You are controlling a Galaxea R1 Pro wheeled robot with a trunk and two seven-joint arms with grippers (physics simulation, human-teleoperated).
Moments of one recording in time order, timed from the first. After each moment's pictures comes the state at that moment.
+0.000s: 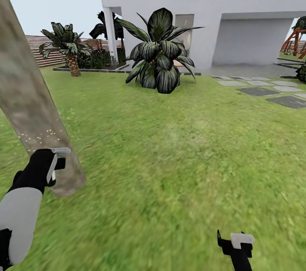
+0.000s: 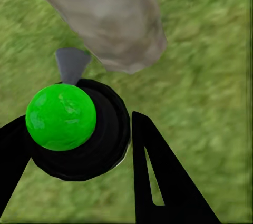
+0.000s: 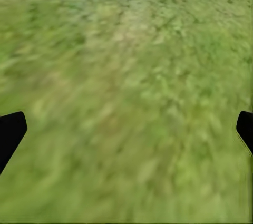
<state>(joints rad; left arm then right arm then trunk) -0.91 0.24 0.26 -0.79 -0.19 0.88 0.07 -0.43 -0.08 -0.45 -0.16 0.52 -0.63 -0.21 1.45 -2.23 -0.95</state>
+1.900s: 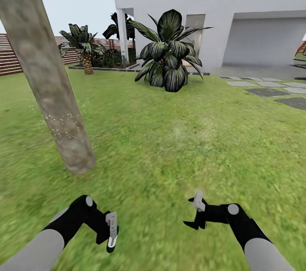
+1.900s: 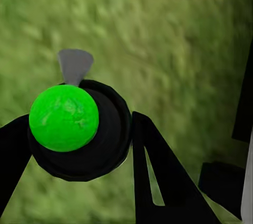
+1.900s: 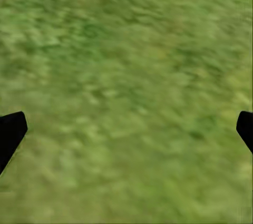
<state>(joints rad) -0.65 0.12 -0.22 -0.61 -0.78 0.09 -1.20 -0.61 -0.05 -0.30 -0.61 0.84 -0.33 1.02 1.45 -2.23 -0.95</state>
